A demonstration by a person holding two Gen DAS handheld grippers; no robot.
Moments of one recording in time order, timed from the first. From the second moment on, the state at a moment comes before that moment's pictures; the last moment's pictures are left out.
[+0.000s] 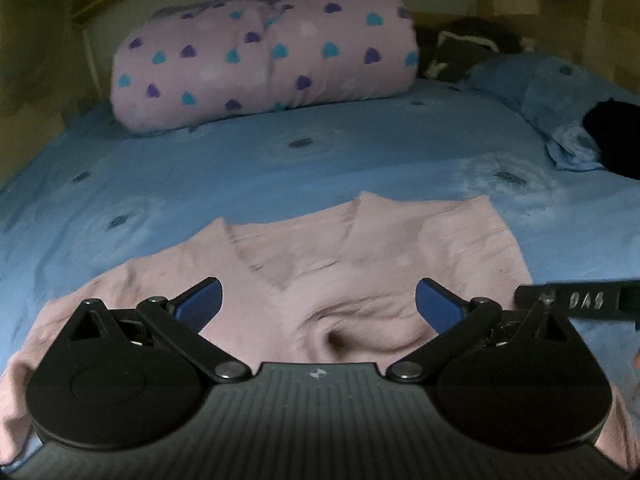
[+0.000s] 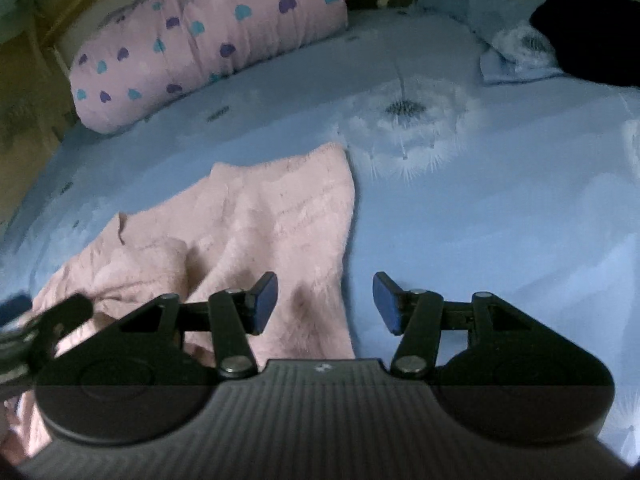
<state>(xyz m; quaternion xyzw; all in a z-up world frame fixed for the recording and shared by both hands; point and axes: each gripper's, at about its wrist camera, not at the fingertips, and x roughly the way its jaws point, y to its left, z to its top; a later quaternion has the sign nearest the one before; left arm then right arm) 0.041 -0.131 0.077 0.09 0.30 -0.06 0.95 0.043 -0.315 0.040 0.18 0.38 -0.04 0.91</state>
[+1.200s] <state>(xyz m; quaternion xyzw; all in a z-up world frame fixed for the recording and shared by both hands) 0.056 -0.019 0.080 0.00 0.33 -0.02 0.94 0.045 -0.293 0.044 0.13 0.40 -0.02 0.91</state>
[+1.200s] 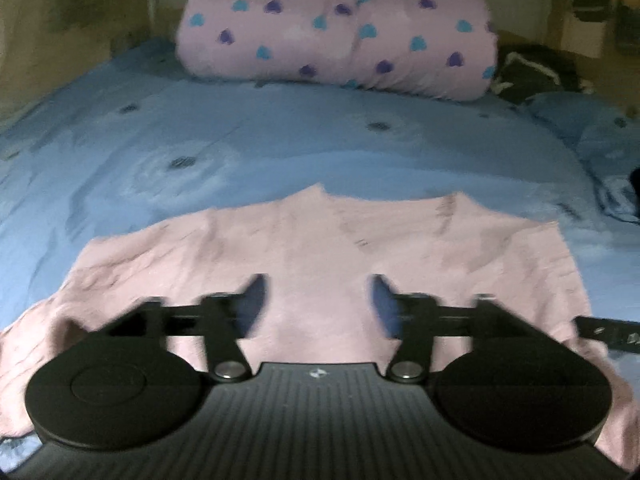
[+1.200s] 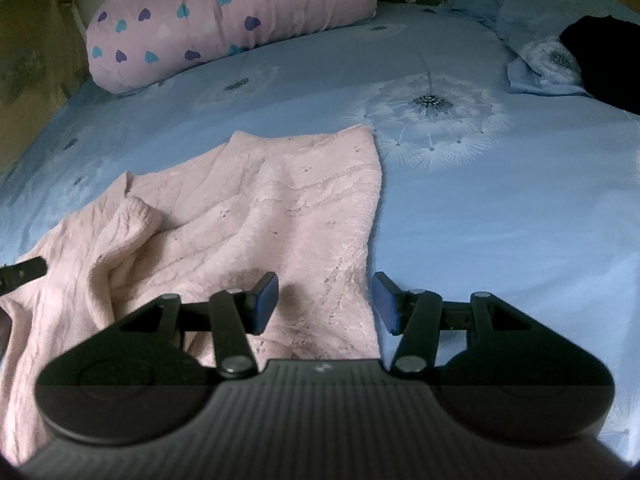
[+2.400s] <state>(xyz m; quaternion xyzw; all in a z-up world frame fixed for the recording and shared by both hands) 0.049 0.014 0.040 0.02 0.38 0.04 0.92 0.039 -0.309 0.044 0.13 0.40 -0.02 0.91</state>
